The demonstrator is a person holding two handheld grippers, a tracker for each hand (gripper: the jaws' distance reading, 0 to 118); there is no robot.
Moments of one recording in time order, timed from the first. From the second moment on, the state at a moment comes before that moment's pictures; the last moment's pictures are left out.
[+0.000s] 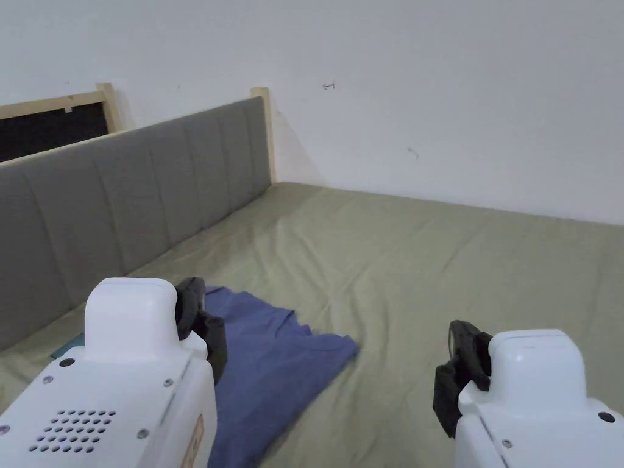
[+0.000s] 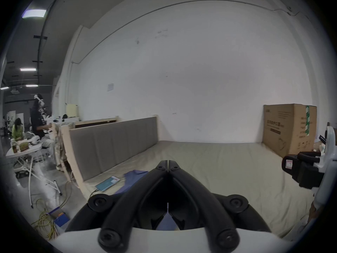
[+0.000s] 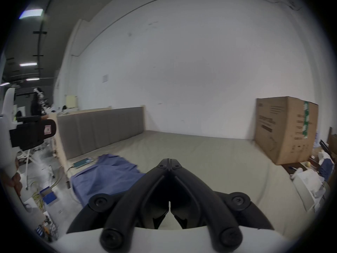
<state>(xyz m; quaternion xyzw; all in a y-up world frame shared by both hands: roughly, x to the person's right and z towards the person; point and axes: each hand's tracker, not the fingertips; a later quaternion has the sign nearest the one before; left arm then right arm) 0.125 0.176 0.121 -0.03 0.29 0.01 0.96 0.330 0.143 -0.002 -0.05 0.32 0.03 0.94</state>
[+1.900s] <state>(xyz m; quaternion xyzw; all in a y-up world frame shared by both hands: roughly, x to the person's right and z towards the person) -0.026 -0.021 -0.034 -0.41 0.25 0.23 0.84 0.332 0.077 -0.067 -0.22 0.30 0.05 0.93</state>
